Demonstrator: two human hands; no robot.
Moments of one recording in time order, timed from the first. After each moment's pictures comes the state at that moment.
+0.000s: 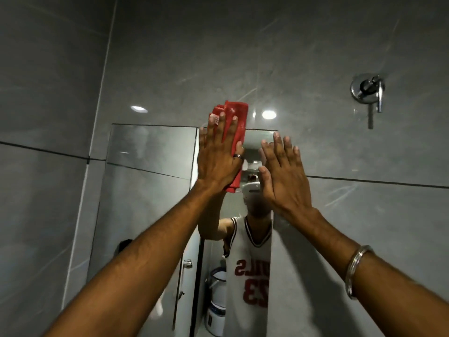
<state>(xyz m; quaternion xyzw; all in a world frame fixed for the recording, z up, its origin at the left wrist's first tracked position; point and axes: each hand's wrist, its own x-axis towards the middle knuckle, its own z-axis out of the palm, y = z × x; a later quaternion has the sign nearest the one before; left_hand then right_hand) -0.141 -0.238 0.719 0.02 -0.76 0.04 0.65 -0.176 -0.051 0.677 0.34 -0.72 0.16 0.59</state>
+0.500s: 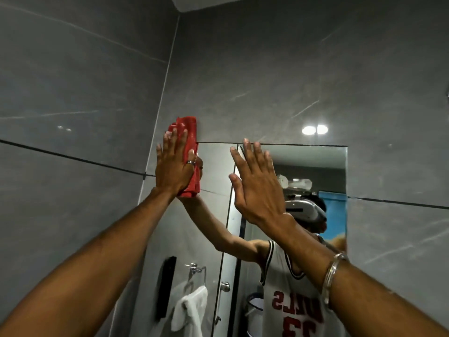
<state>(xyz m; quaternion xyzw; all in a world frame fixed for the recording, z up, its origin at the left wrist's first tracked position) -0.070 -0.465 0.719 0.13 -0.74 -0.02 0.66 -0.147 -0.227 0.692 0.44 -0.65 0.16 0.60</state>
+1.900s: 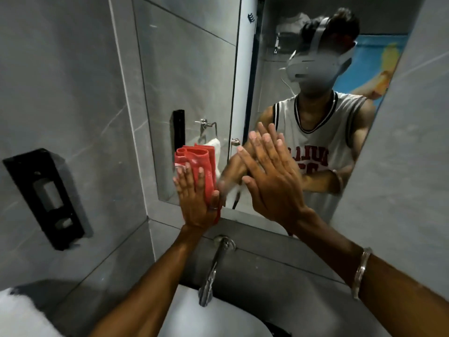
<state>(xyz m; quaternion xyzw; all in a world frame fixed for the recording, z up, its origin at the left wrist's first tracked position) -0.087 -0.376 0.255 0.15 -0.79 -0.07 0.59 -0.137 -0.170 0.383 0.50 -0.69 0.13 0.51</state>
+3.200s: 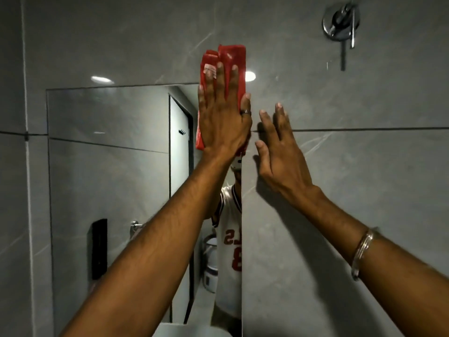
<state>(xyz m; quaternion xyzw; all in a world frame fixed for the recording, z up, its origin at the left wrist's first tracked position) -0.182 -0.135 0.713 -0.01 -0.72 -0.05 0.69 -0.183 0.008 0.636 0.34 -0.74 0.27 0.52</state>
